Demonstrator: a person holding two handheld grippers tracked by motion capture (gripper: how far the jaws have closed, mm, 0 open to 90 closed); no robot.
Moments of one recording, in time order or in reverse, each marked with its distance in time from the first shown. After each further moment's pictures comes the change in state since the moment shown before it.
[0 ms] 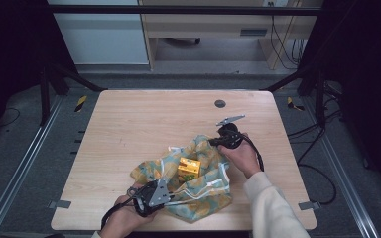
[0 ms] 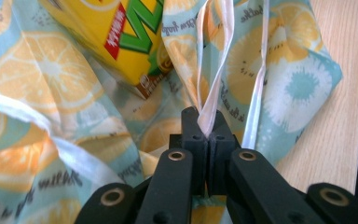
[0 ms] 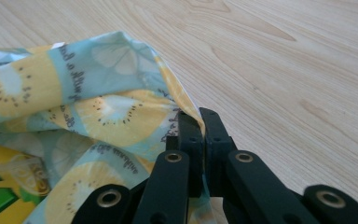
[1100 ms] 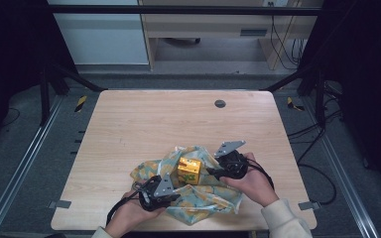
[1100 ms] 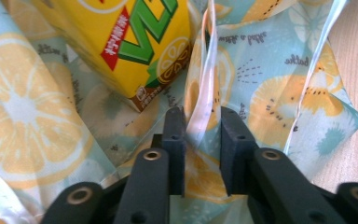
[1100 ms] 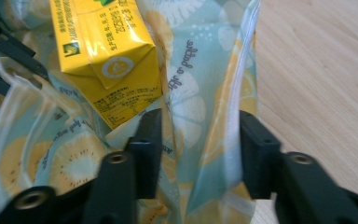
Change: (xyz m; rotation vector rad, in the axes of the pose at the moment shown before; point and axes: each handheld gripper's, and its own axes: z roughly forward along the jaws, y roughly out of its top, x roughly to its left) left arm 0.011 0.008 0.017 -0.012 -0.063 -0.091; right arm 0.074 -0.042 -0.059 0.033 0.032 -0.282
